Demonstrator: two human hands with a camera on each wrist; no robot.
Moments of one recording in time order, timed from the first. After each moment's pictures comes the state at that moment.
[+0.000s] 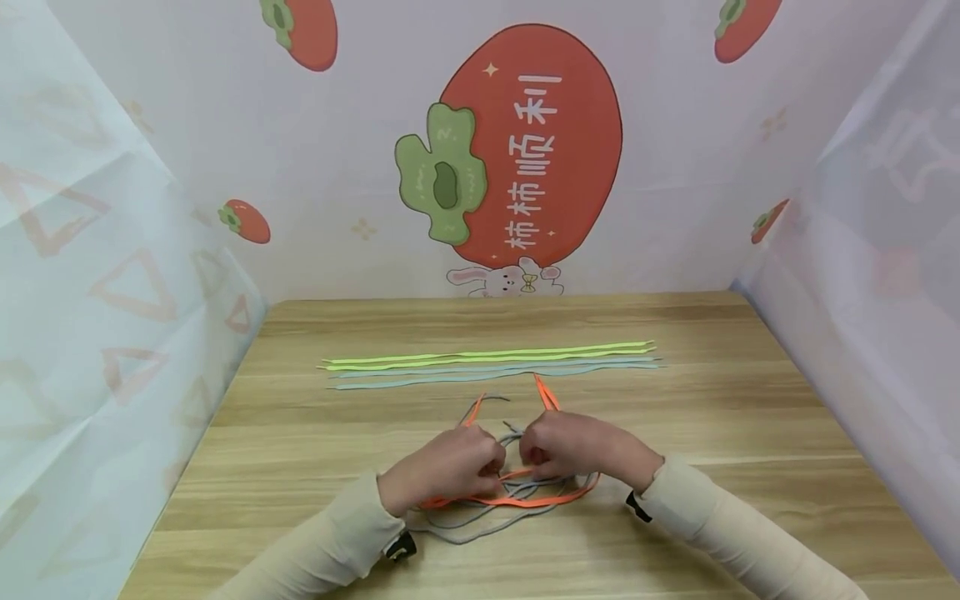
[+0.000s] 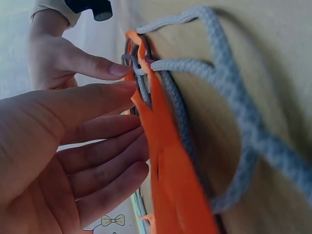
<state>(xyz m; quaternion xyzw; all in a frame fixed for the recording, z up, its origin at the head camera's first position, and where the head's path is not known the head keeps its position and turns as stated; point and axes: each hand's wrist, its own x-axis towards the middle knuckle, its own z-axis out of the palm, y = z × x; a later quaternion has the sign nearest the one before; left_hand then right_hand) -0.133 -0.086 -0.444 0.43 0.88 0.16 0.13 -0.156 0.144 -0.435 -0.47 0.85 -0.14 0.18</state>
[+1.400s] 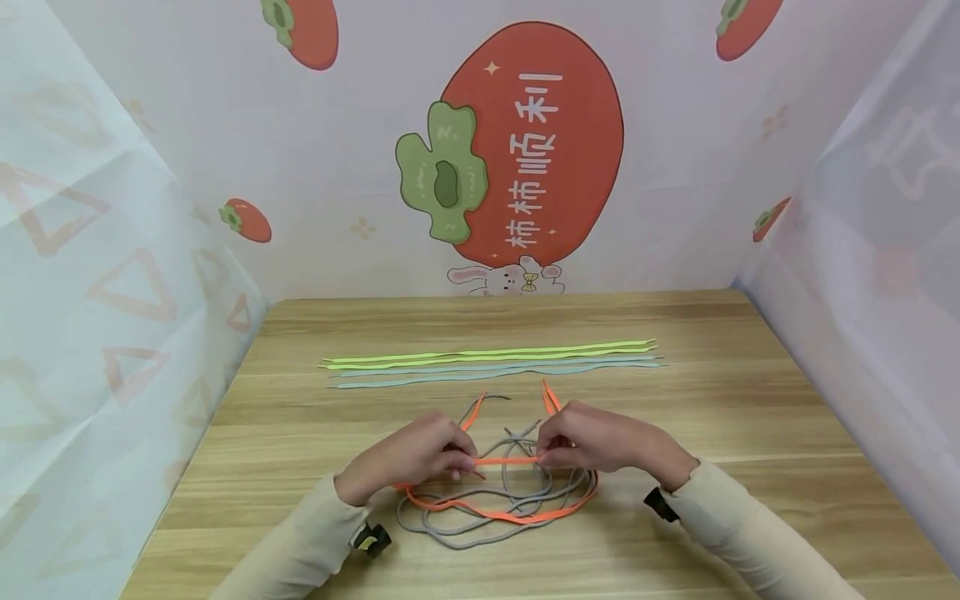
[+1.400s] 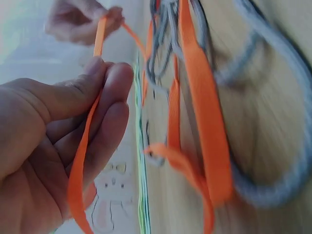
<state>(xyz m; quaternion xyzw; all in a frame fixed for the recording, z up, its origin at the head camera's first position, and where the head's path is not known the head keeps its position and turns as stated) -0.144 -0.136 -0.443 0.39 0.84 0.33 0.19 -0.150 0.172 -0.418 -0.43 0.83 -0.27 0.21</state>
